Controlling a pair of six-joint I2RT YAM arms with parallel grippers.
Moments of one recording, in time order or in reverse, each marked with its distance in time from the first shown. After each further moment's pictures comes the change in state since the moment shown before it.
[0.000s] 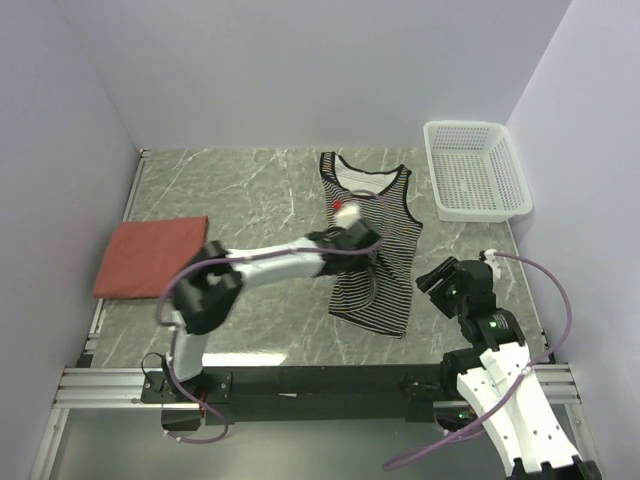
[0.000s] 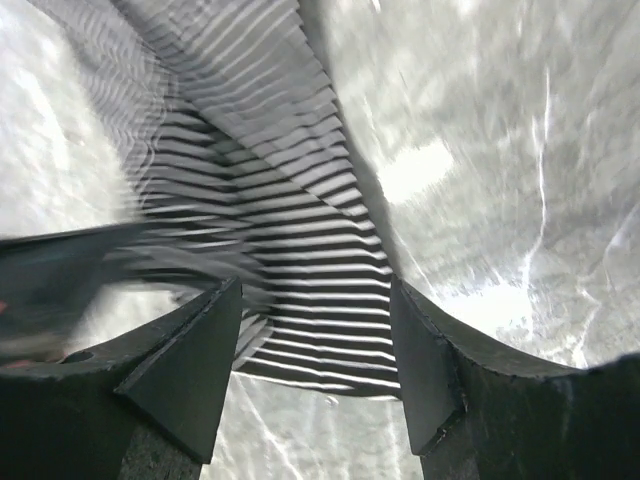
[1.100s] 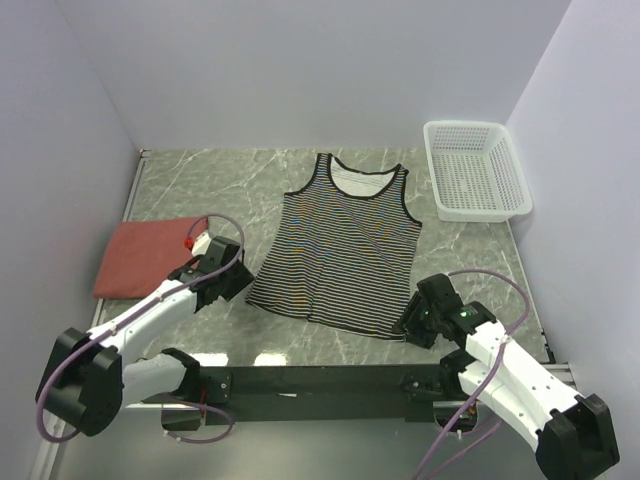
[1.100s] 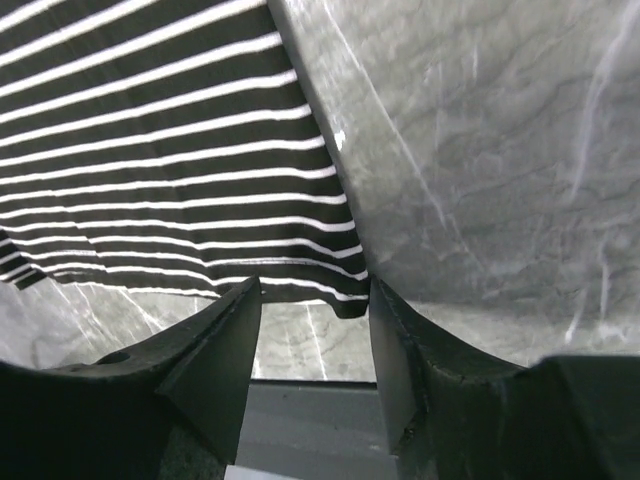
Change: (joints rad) left arm 0.576 -0.926 -0.958 -0.050 0.105 -0.113; right arm 0.272 0.240 -0.153 -0.047 -0.151 0.124
